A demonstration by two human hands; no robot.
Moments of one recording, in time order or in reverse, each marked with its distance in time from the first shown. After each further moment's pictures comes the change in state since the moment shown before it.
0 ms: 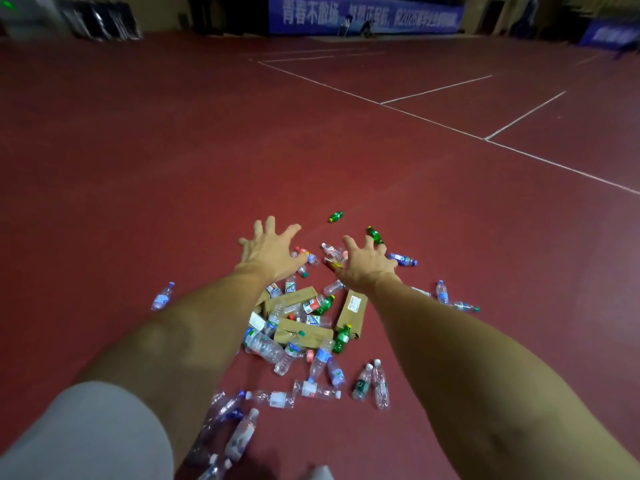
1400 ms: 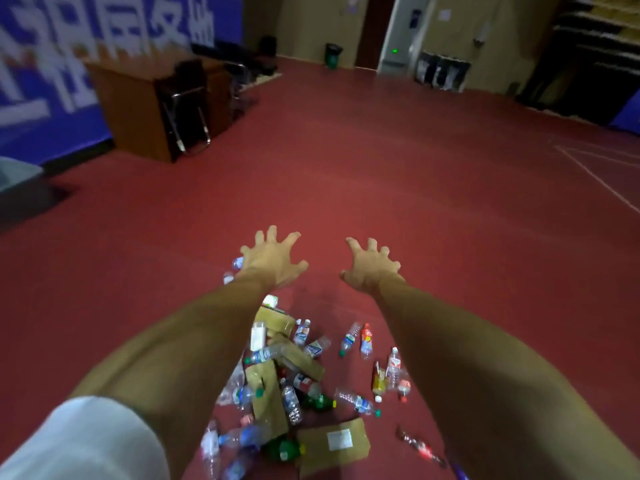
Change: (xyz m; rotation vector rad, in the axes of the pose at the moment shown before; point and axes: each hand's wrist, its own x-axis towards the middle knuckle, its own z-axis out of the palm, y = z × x) left_hand 0.319 0.177 0.032 -0.090 0.167 -0.986; right_hand 0.477 0.080 -0.103 -0.288 -0.096 -0.964
